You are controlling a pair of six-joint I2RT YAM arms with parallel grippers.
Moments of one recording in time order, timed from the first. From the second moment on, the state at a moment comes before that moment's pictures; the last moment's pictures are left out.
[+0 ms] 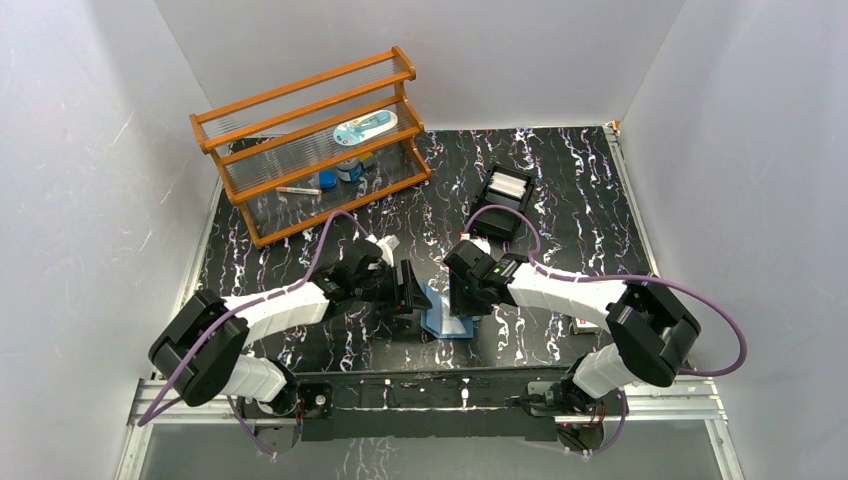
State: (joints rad) left arm -0.72 1.35 0.56 0.04 0.38 -0.88; right arm 0.91 1.46 0.84 -0.54 0.09 0.81
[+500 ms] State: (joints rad) left arm -0.73 1.42 0.67 -0.13 0.29 -0.78; right arm 0.91 1.42 0.82 -0.54 0.13 0.81
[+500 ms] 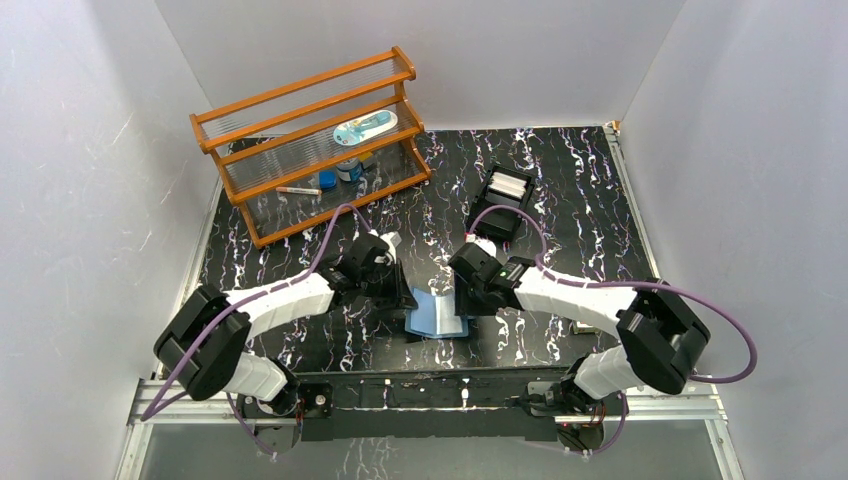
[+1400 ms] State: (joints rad) left arm -0.73 1.35 0.64 -0.12 0.32 -0.83; right arm 0.93 1.26 0.86 -0.39 -0.07 0.90
